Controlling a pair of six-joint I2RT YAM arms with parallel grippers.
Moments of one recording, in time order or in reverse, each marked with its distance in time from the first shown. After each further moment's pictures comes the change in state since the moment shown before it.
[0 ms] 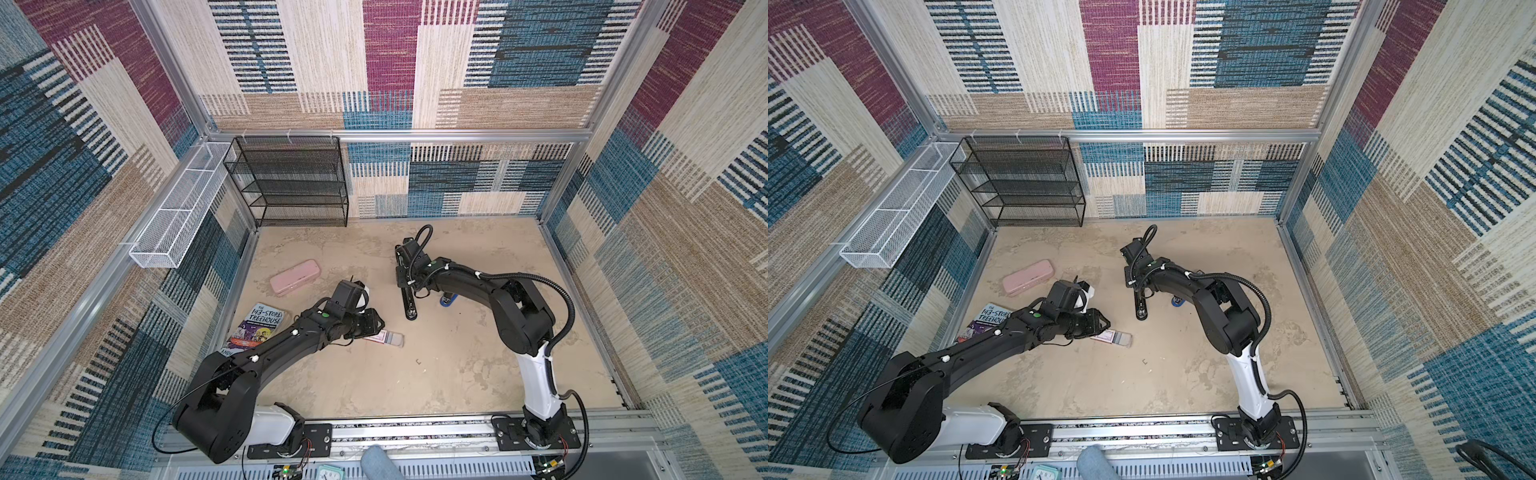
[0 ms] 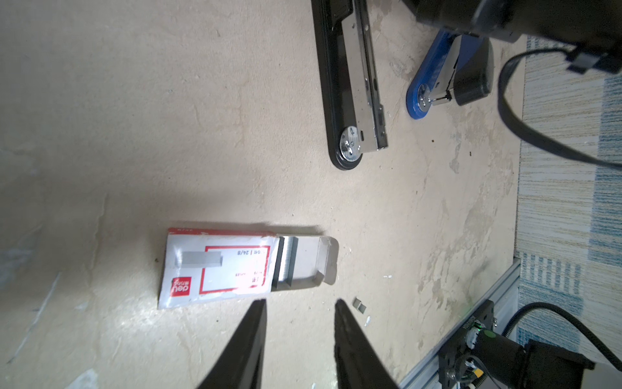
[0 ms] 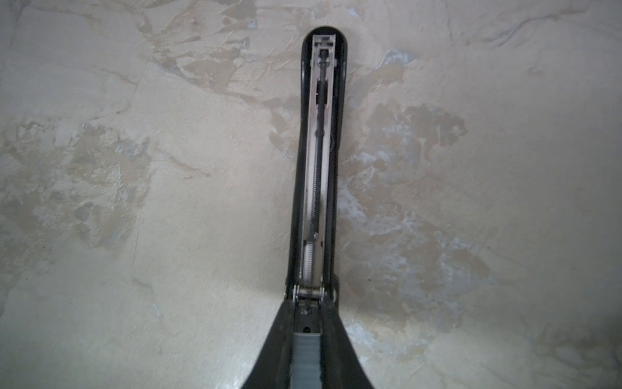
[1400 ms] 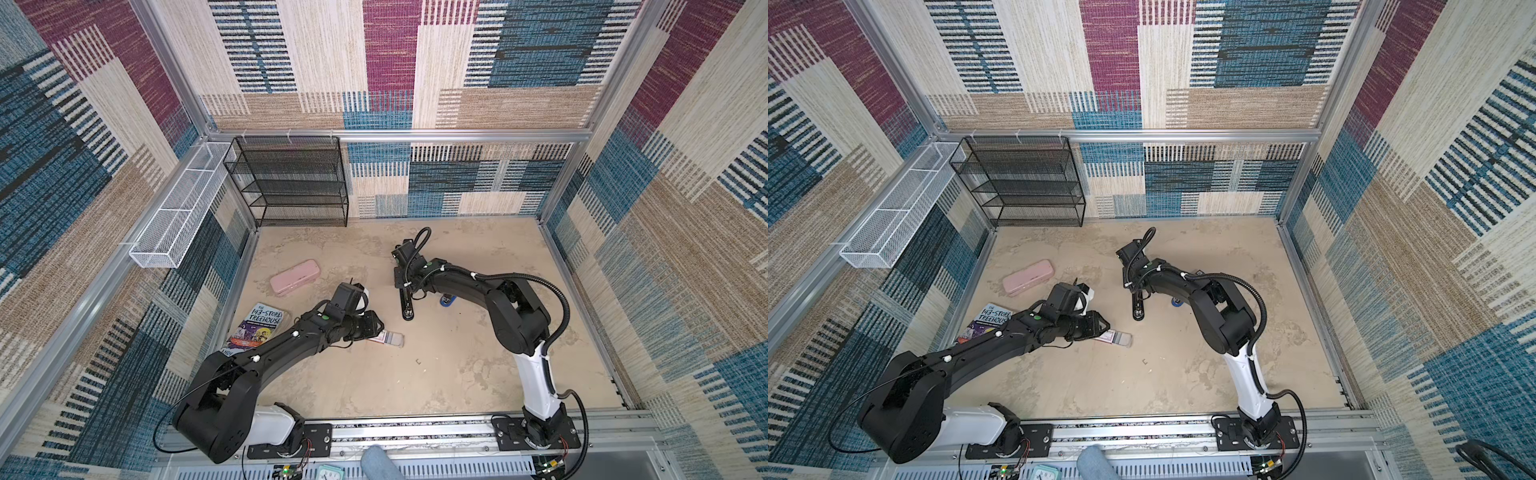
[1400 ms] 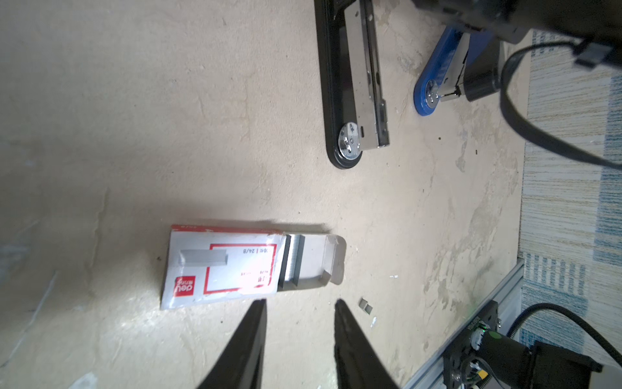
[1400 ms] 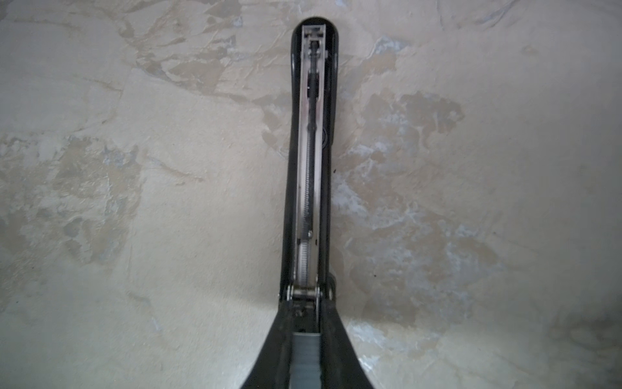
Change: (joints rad) left arm 0.000 0.000 -0.032 0.030 0.000 -0.003; right arm 0.019 0.015 0.023 -0.027 0.059 0.071
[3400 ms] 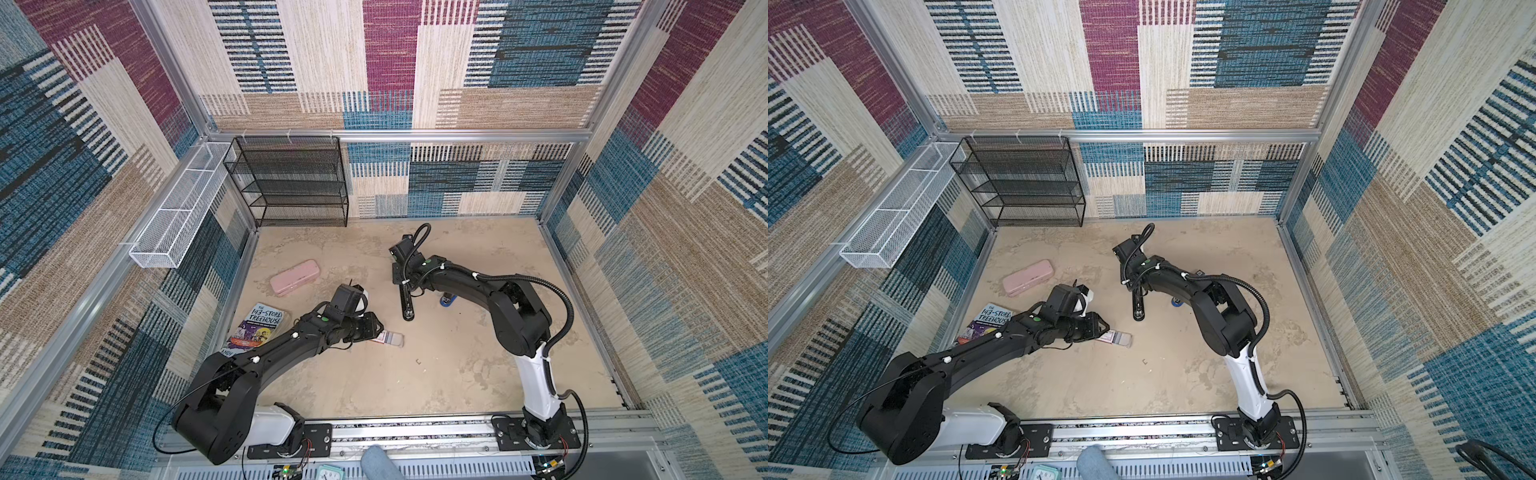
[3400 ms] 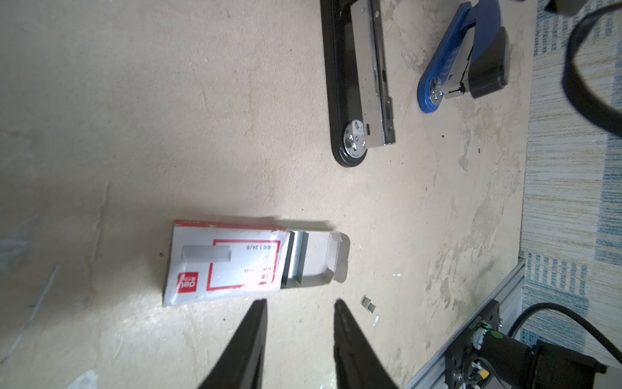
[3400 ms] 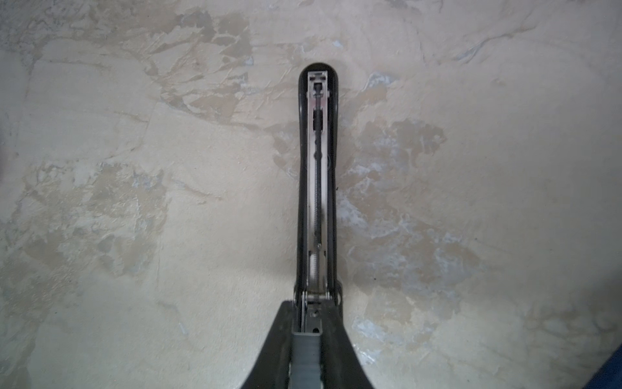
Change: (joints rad) left arm 0.000 -0.006 -0.016 0.010 0.000 -0.003; right arm 0.017 -0.002 0.042 -0.024 0.034 0.029
